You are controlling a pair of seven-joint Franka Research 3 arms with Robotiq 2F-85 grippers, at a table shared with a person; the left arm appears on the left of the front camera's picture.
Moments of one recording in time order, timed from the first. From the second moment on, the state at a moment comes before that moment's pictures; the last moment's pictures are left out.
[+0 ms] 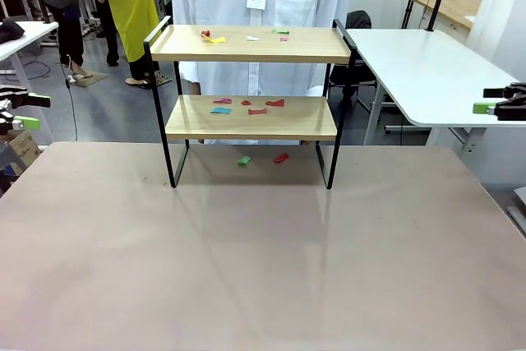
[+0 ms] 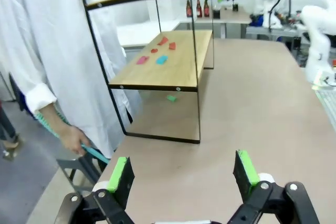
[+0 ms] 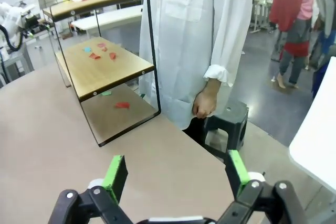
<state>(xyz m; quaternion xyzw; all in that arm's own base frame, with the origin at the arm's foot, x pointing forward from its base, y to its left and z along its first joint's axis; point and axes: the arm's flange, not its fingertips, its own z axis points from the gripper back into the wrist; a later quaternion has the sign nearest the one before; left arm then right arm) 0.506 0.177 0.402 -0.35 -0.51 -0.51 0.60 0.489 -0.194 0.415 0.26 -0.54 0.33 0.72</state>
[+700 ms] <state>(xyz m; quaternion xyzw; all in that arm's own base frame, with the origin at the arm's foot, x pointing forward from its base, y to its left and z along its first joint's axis) 0.543 0.178 0.382 -0.37 -0.53 -0.52 0.57 0.496 -0.194 0.410 0.27 -0.56 0.32 0.72</state>
